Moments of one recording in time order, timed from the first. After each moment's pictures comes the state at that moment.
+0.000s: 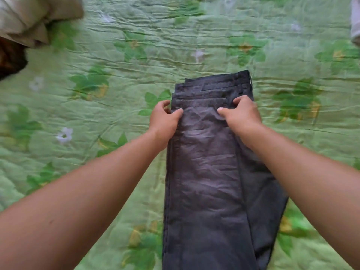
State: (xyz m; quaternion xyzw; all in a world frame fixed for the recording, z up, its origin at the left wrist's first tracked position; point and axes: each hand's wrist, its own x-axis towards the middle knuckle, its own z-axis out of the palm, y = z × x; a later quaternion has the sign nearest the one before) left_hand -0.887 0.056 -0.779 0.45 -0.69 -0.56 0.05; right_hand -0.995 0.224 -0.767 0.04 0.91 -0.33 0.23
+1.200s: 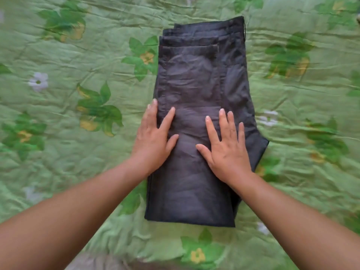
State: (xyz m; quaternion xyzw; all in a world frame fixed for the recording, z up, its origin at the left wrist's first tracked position) left_hand -0.730 0.143 -0.794 0.20 -0.95 -0.23 -0.09; right_hand -0.820 0.347 -0.796 -0.34 0.92 0.00 0.17
